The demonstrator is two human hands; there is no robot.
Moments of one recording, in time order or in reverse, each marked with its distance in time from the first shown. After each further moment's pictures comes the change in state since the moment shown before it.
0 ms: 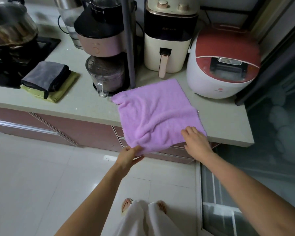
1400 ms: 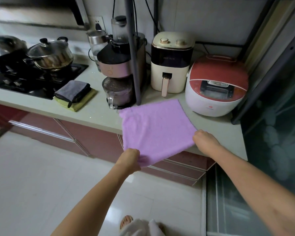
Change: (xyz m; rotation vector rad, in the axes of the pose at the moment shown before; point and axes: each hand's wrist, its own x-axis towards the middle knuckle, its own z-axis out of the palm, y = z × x) left_hand -0.066 0.016 0.035 1.550 0.149 0.401; right_hand -0.005 0.059 -0.069 -0.295 -0.099 -0.084
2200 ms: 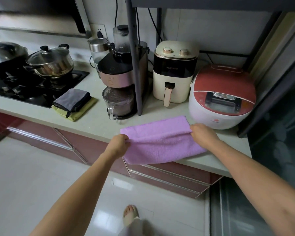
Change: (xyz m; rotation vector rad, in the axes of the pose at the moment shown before) left_hand 0.068 -0.030 -0.072 -0.195 0.218 -0.031; right_hand 0.076 0.022 -0.025 0.299 0.169 0.072
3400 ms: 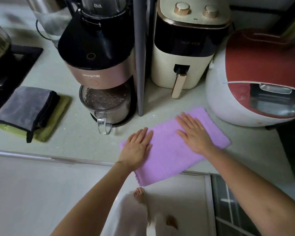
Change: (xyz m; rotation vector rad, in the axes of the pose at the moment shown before) left_hand 0.160 -0.059 0.068 0.301 -0.161 0.541; right_hand 0.121 -0.057 0.110 0.105 -0.029 0.044
